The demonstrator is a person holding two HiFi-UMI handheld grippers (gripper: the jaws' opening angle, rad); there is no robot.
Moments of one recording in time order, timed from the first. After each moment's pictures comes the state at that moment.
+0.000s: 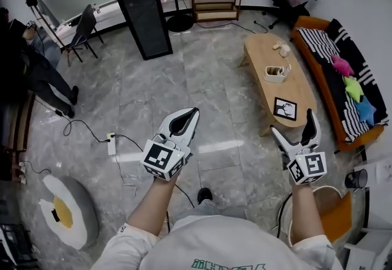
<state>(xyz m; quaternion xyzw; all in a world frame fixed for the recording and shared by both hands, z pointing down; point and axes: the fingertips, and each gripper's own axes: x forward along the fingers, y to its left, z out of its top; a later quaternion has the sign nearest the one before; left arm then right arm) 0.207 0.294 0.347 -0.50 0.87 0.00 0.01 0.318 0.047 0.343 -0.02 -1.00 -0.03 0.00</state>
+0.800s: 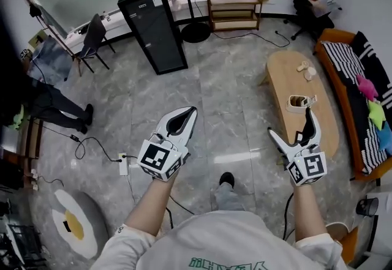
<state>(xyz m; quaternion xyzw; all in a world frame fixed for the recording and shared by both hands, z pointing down) -0.046 0.250 0.341 -0.47 0.88 -0.03 0.00 0.051 0.005 0.364 -0.07 -1.00 -0.02 0.00</state>
